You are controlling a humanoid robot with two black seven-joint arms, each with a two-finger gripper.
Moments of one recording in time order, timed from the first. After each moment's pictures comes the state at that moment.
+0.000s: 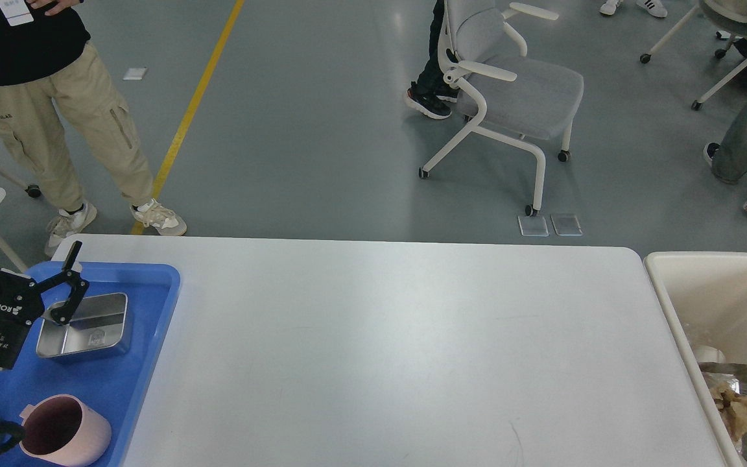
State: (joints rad) left arm 0.00 0.19 -1.83 -1.13 0.25 -0.78 0.10; right arm 0.66 -0.59 0.33 0.28 0.09 0.49 -0.04
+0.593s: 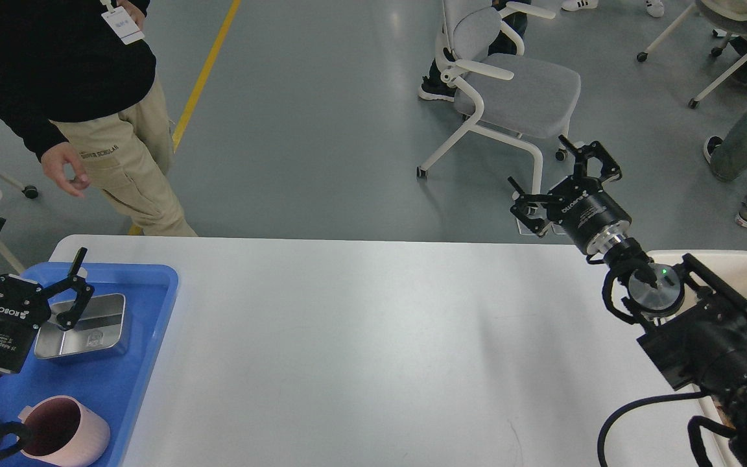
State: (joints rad) left arm -0.01 0.18 -1.82 -1.10 0.25 -0.75 0.10; right arm 0.66 -0.18 1.05 0.65 0.19 0.58 -0.04
